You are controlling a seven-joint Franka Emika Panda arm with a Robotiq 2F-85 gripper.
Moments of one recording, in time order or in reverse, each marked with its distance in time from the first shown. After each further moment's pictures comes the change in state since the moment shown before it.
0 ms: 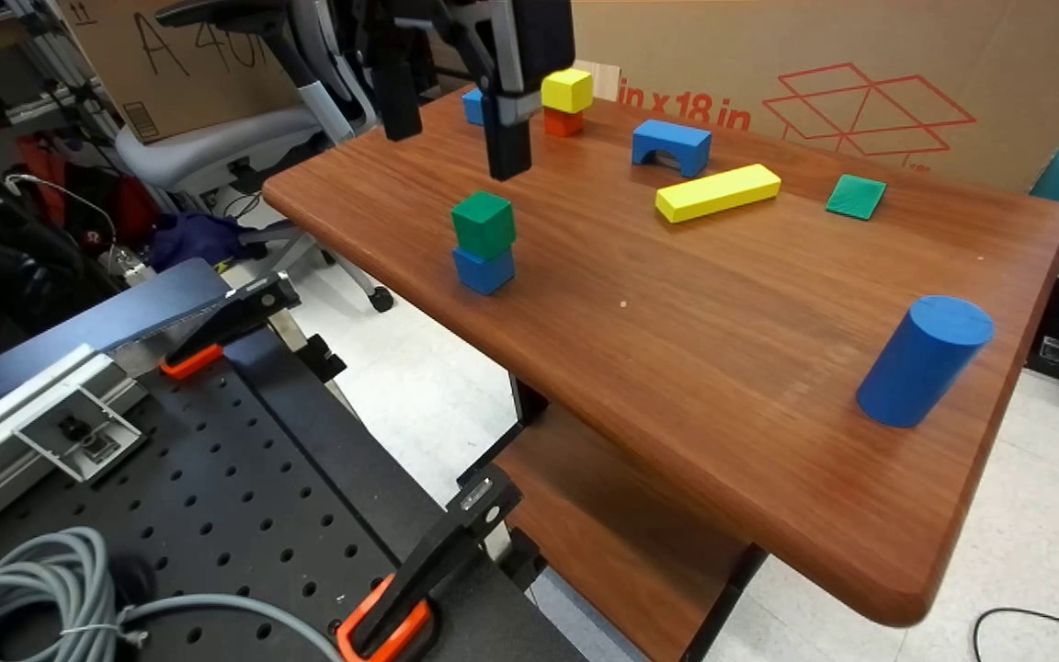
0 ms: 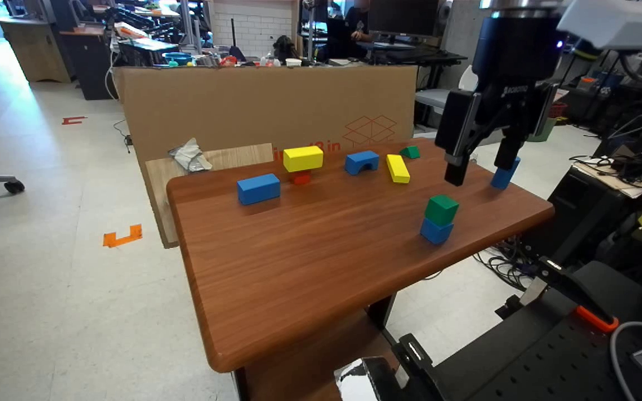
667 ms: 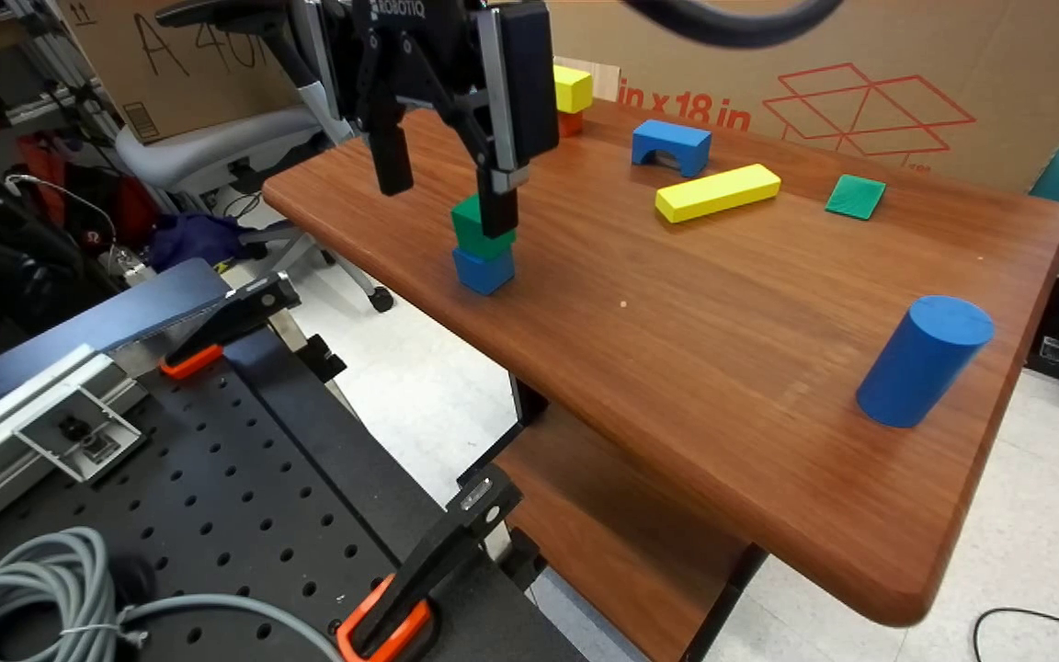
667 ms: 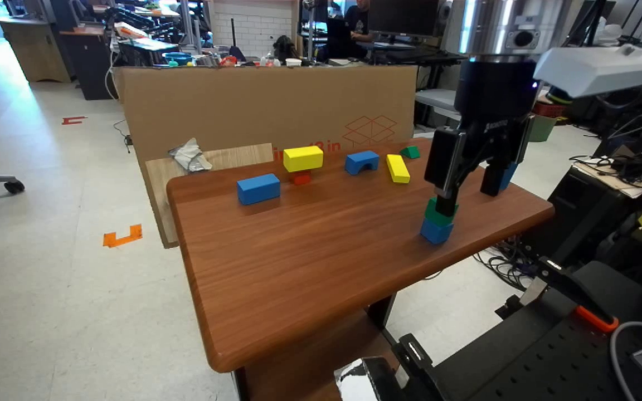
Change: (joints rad) arm 0.017 0.094 0.005 0.017 -0.003 0.022 -0.043
